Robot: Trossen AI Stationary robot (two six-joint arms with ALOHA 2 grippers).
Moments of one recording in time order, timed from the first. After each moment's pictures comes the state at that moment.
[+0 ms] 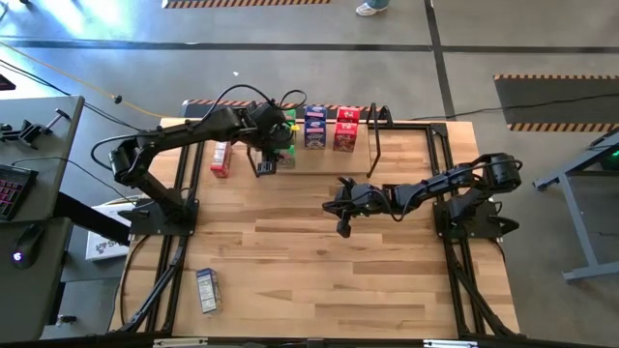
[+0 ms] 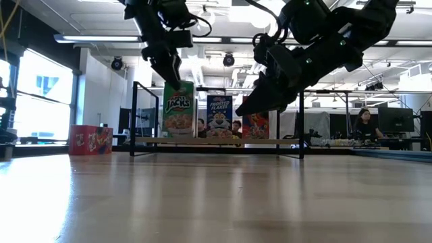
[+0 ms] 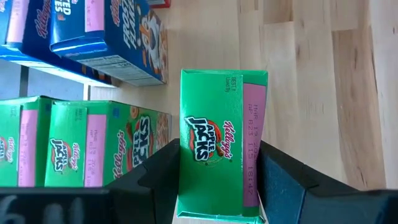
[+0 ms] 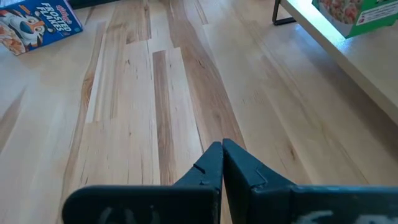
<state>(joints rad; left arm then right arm) 0.48 1.56 1.33 -0.82 0.02 0.54 0.03 1.61 0.67 0.41 0.09 0.20</state>
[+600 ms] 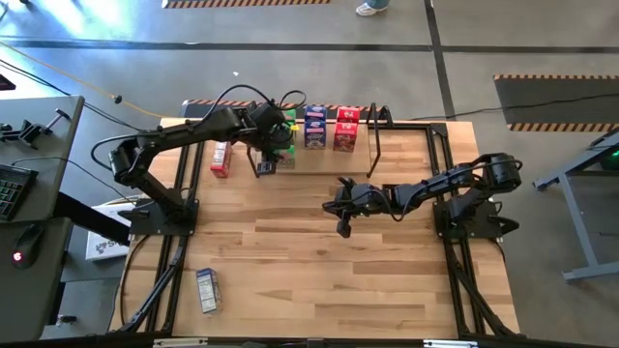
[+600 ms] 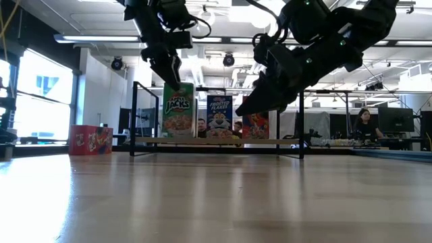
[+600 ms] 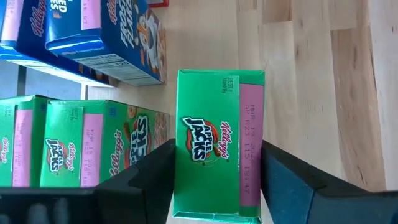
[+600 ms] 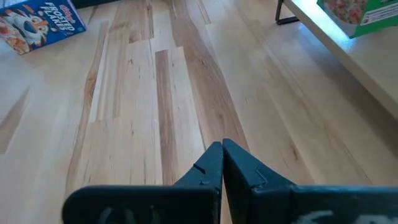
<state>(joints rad) 0.48 1.56 1.32 -0.81 0.02 0.55 0.03 1.61 0.67 0.41 0.08 0.20</state>
